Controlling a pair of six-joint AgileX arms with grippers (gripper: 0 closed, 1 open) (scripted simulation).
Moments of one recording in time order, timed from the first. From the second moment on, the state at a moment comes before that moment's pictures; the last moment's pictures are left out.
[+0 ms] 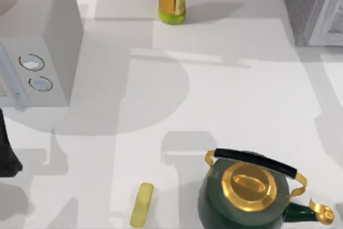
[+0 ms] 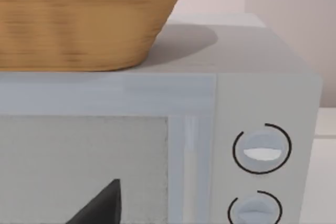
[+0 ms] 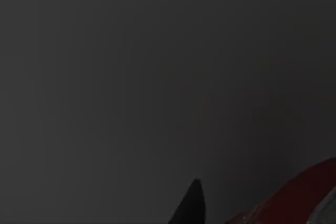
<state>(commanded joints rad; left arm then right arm) 0.00 0.00 0.00 0.00 0.00 0.00 0.10 2.08 2.75 -0.68 0.12 0.02</state>
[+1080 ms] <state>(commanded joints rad) 0.00 0.00 0.00 0.00 0.00 0.00 0.10 2.08 2.75 -0.68 0.12 0.02</state>
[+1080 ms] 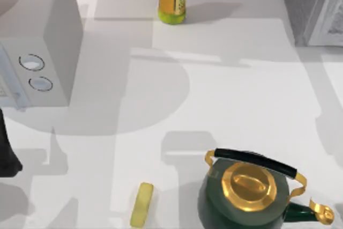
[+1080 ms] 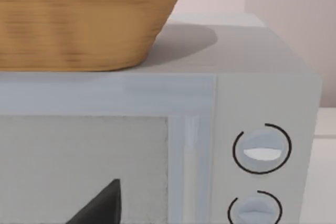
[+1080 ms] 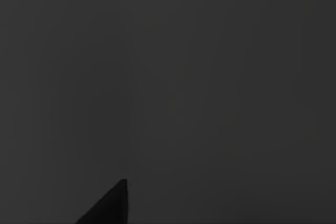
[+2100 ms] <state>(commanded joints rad) 0.00 0.00 0.00 0.00 0.00 0.00 0.03 1.36 1.73 -0.46 0.11 0.02</state>
